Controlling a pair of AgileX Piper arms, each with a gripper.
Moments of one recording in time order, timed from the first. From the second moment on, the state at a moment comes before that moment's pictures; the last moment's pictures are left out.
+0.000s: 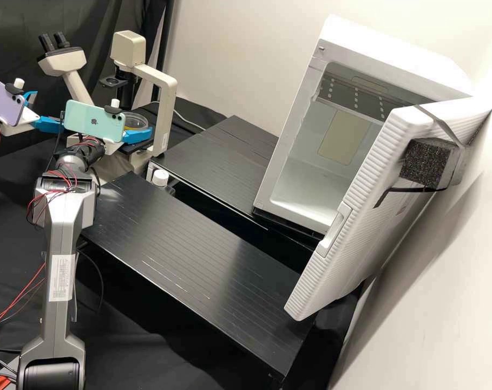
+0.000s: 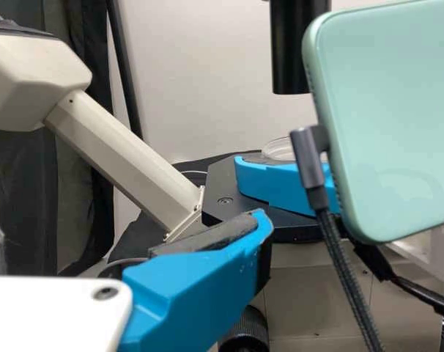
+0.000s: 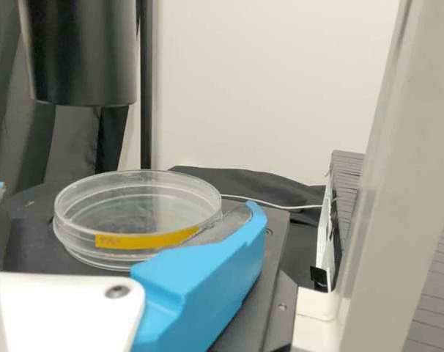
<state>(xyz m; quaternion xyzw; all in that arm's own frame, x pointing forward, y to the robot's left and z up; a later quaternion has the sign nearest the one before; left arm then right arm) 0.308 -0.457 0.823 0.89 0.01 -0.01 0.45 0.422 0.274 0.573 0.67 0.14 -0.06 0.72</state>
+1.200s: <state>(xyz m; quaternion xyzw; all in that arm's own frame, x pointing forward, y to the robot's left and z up) 0.308 -0.457 0.823 0.89 0.01 -0.01 0.45 0.424 0.269 0.576 0.67 0.14 -0.07 0.72</state>
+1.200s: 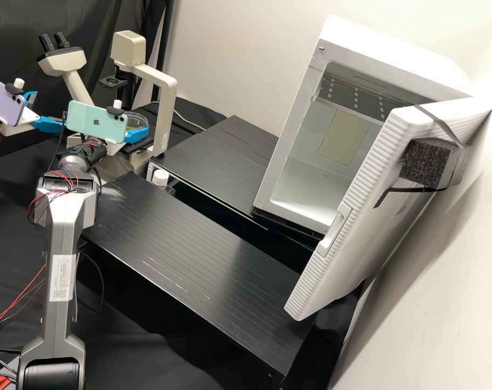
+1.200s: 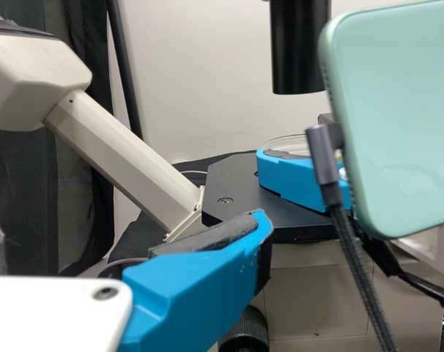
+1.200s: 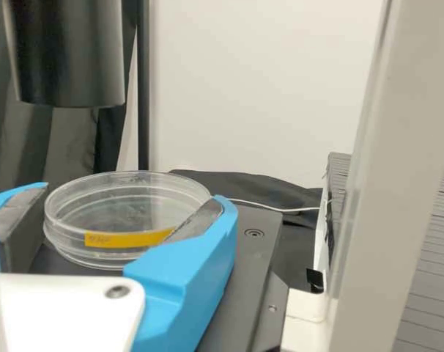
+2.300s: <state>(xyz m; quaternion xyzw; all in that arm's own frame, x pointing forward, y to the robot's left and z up) 0.308 -0.457 0.823 0.89 0.01 -0.01 0.45 0.281 0.226 0.705 0.67 0.11 0.06 0.73</state>
